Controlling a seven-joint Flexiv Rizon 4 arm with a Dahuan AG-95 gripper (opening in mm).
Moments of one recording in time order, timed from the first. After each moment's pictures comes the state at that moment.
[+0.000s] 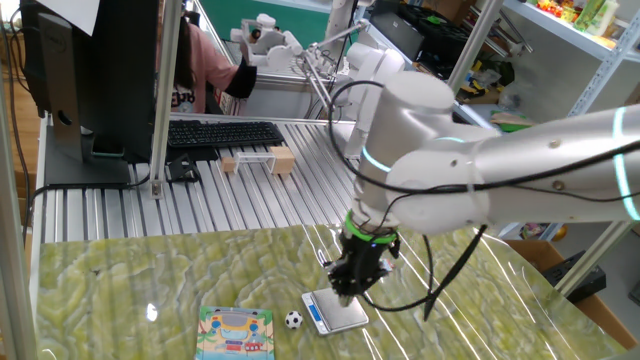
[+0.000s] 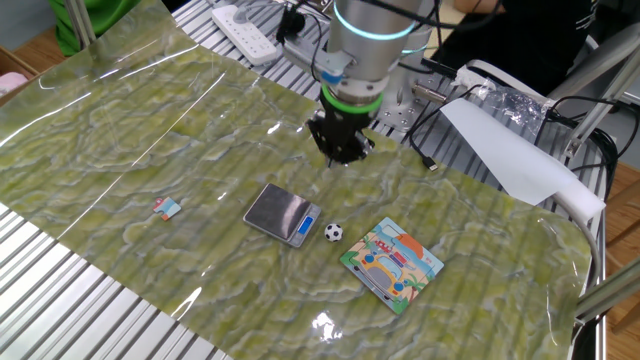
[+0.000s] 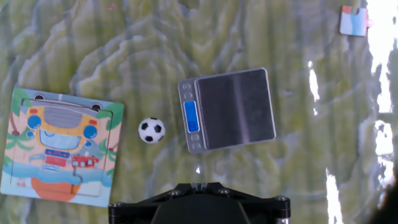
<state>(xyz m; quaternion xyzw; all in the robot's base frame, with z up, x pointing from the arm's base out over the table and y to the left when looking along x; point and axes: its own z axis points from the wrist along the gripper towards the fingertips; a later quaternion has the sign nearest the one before) 0.411 0.041 0.135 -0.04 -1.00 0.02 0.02</state>
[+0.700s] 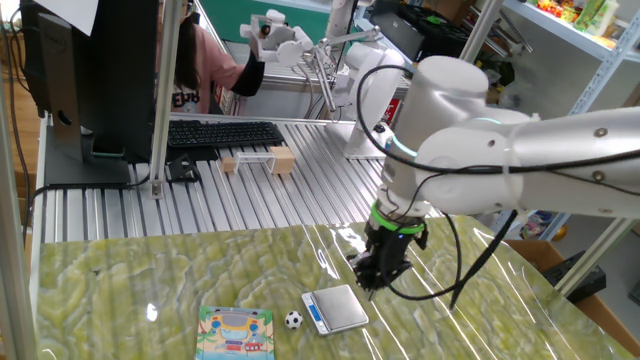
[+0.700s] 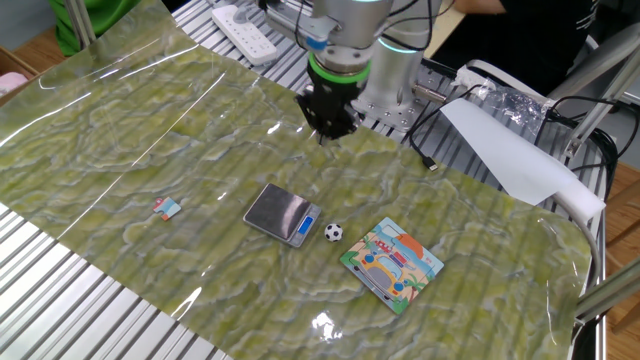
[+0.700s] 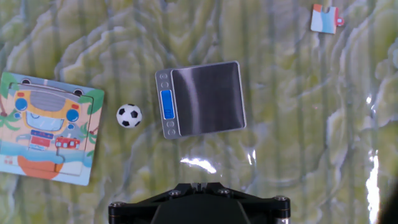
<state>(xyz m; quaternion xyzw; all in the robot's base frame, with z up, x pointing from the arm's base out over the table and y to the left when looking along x) 0.396 0.006 0.166 -0.02 -1.00 0.01 0.03</state>
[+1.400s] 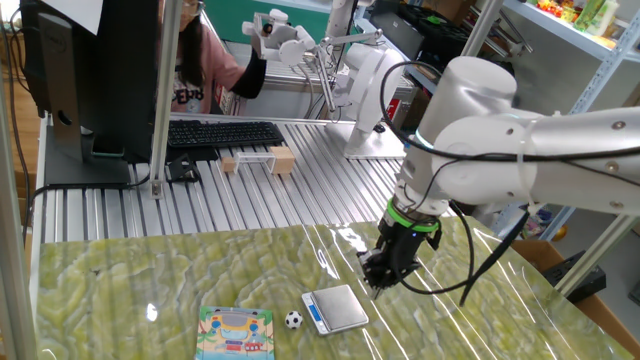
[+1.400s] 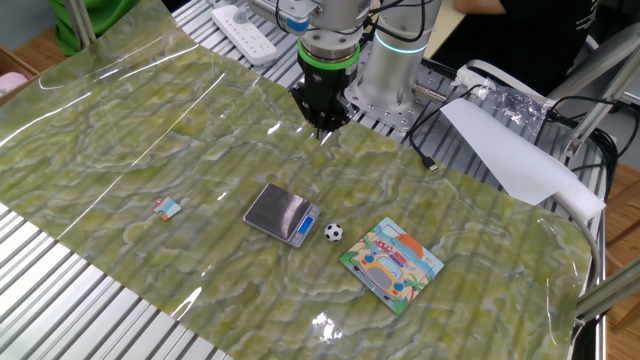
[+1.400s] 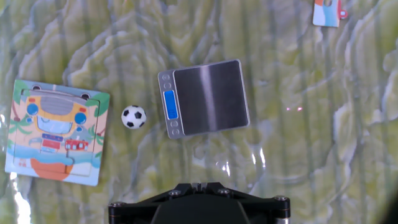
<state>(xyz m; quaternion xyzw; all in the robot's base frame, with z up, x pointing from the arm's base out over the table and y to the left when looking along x) 0.396 0.007 0.167 -0.05 -1.00 -0.01 0.03</state>
